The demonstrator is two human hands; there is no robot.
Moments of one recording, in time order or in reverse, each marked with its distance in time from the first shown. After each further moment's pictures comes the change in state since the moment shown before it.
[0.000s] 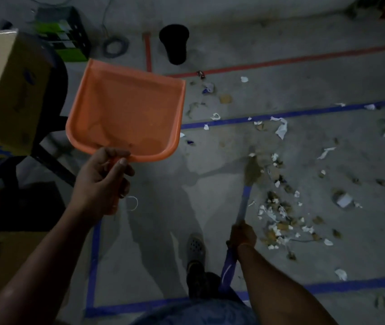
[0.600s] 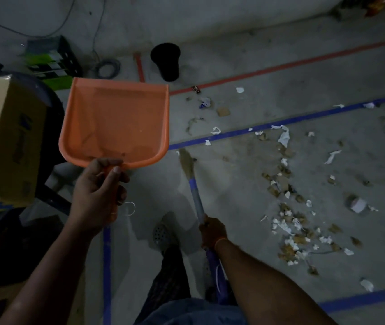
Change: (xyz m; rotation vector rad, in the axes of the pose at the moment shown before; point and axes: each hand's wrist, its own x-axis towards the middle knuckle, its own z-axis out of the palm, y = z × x) left_hand 0.121 0.011 -0.033 -0.036 -0.003 0.049; right_hand -0.014 -0.160 0.082 -0.152 -0.302 -0.351
